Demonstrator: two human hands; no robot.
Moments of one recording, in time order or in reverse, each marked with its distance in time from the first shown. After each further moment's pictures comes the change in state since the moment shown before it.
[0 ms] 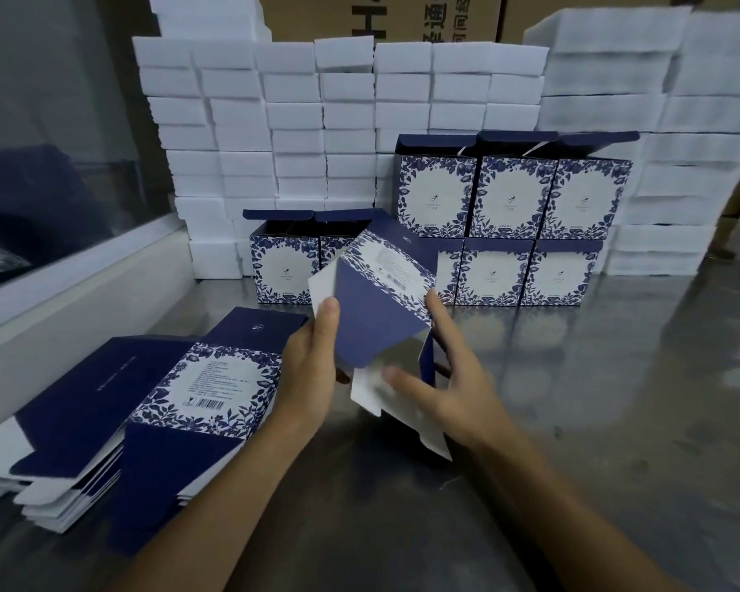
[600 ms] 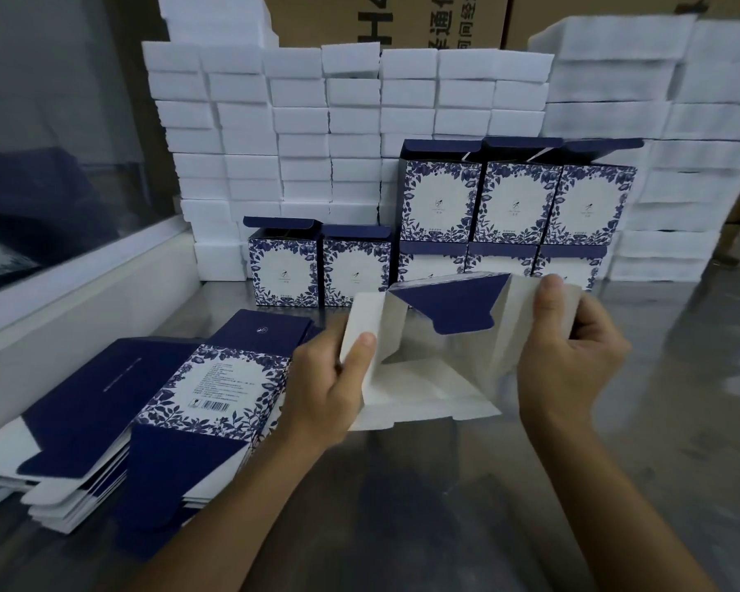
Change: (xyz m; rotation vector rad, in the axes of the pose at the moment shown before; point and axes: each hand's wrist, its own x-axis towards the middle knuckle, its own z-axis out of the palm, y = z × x) left_hand -0.010 -0.006 -0.003 0.380 -0.038 0.495; right_hand 0.015 -0.034 -0.040 0.119 0.905 -0.240
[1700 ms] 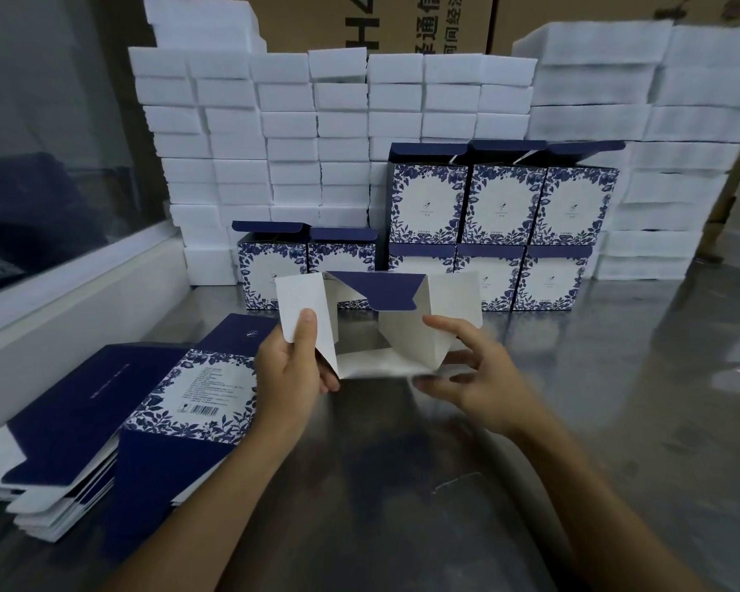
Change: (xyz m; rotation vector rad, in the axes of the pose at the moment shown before) left_hand 0.012 -0.011 -0.003 -0.248 0.242 -0.465; right_hand -0.007 0.043 -0.014 -0.178 -0.979 0.299
